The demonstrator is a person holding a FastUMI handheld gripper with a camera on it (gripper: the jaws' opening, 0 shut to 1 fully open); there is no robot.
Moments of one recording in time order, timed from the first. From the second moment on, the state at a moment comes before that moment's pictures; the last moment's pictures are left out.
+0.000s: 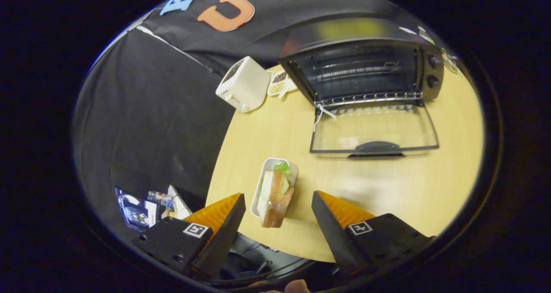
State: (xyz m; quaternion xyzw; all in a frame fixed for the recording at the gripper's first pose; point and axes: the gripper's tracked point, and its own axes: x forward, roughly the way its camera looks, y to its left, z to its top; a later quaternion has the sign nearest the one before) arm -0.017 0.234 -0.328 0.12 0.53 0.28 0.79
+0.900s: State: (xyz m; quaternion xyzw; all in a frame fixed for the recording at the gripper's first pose) arm -0.023 0.257 -0.334 0.17 0.63 0.29 0.70
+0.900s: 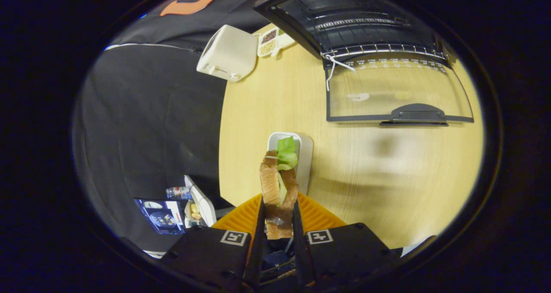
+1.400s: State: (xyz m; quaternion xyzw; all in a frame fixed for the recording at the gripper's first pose) arm 0.037 0.182 -0.249 0.26 0.50 0.27 0.79
